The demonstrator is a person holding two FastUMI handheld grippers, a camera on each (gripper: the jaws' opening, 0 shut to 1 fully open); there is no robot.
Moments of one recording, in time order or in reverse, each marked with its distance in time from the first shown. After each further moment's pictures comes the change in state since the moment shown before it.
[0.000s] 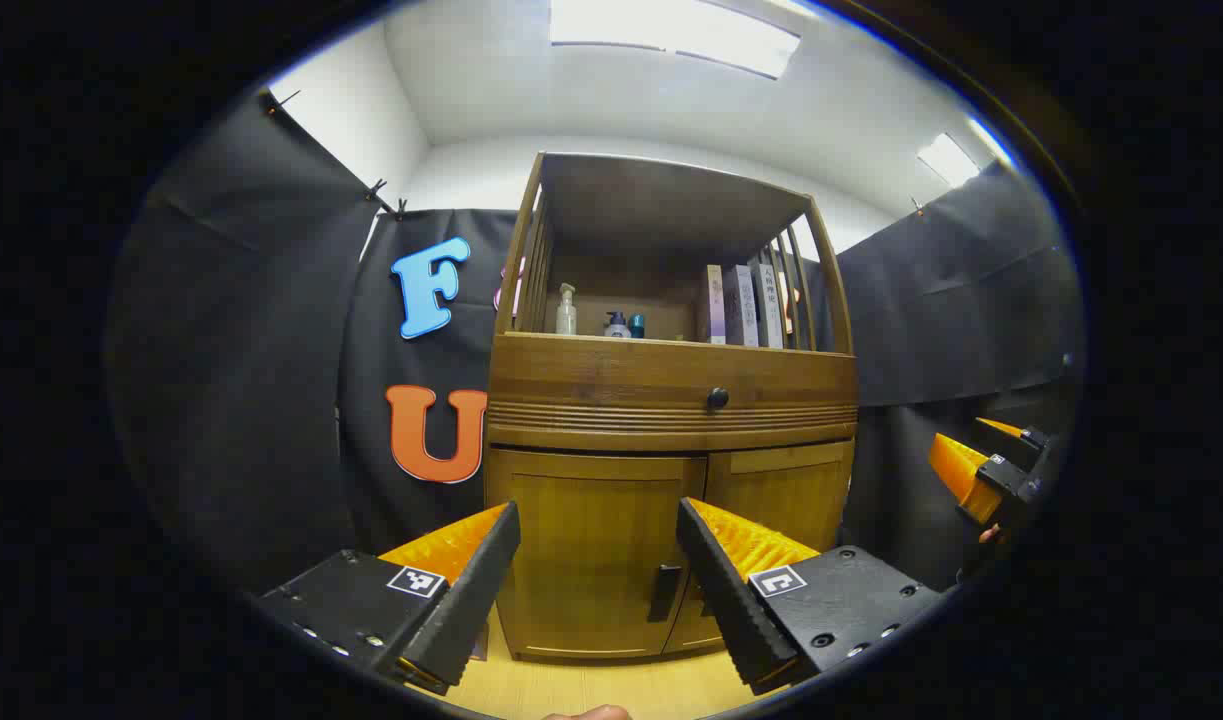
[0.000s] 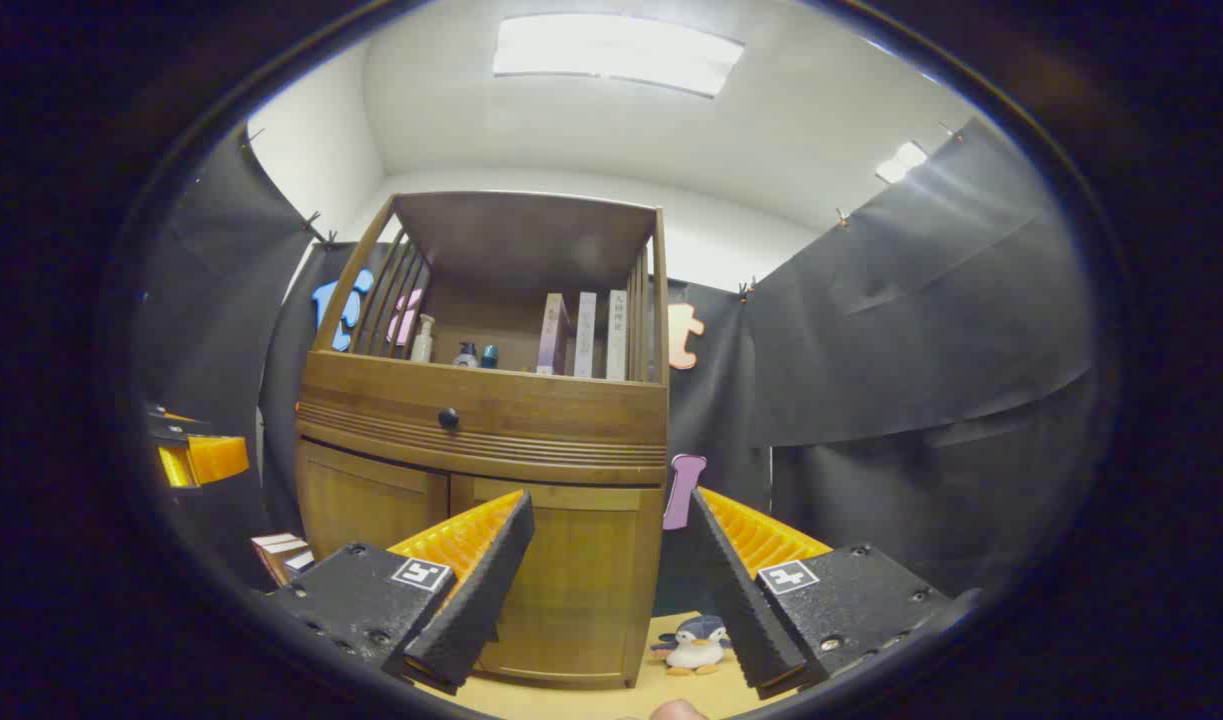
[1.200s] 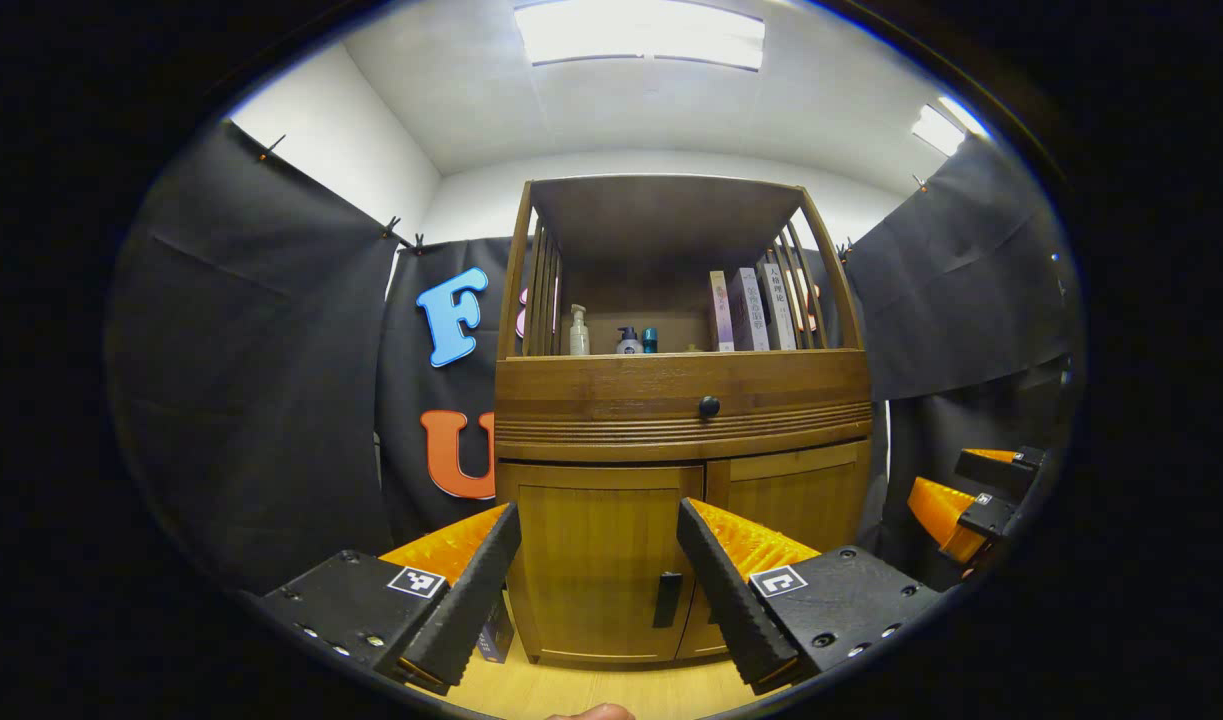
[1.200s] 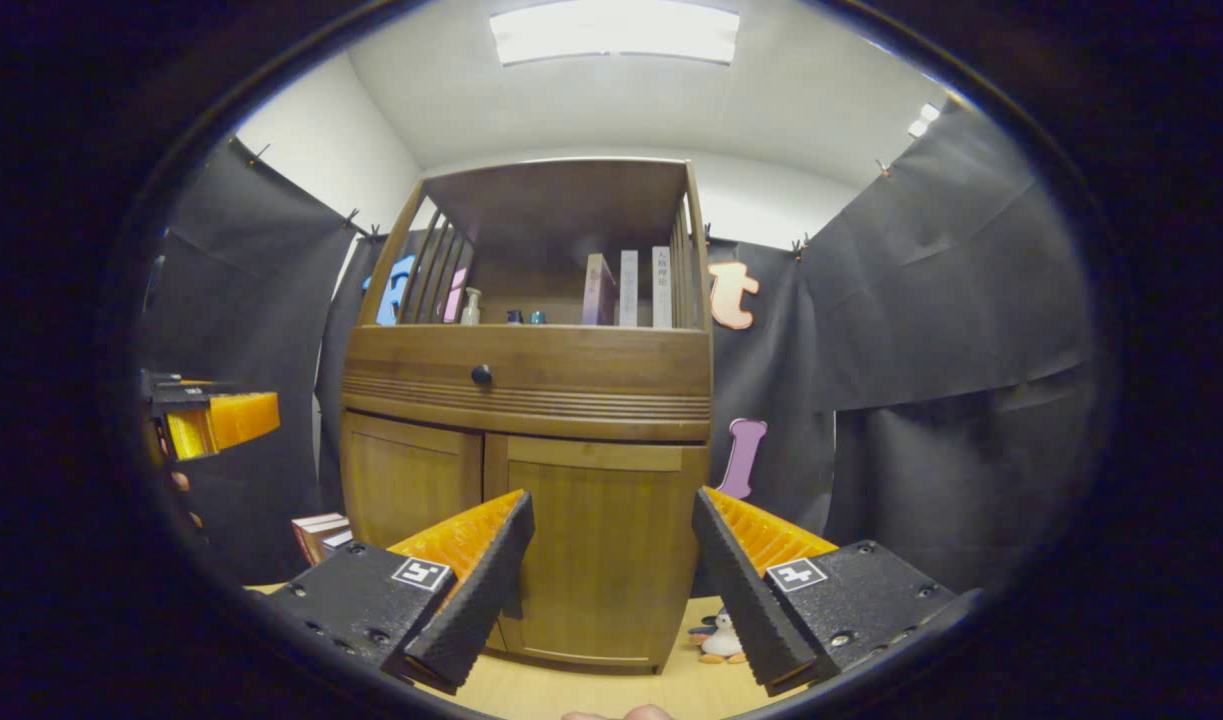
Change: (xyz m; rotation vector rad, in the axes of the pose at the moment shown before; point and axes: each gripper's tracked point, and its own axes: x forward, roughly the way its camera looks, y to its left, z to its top) left arm -0.008 -0.032 0.007 0.090 -0.051 0.121; right arm 0.021 0.006 -0.064 0.043 0.133 0.188
